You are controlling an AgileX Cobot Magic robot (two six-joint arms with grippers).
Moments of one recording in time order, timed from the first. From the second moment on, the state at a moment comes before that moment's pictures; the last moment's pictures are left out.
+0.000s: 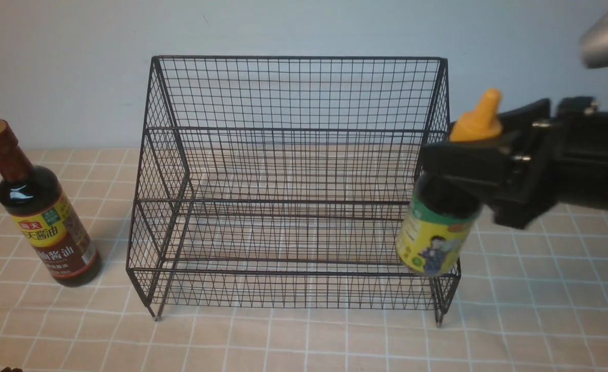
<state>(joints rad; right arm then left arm) 0.33 1.16 -0.85 -1.76 -0.40 1.73 -0.09 -0.01 0.03 0.04 0.38 0.06</state>
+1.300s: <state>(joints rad) 0.44 1.34 -0.87 -1.75 -0.21 1.85 -0.09 -0.01 0.03 0.04 0.38 0.06</state>
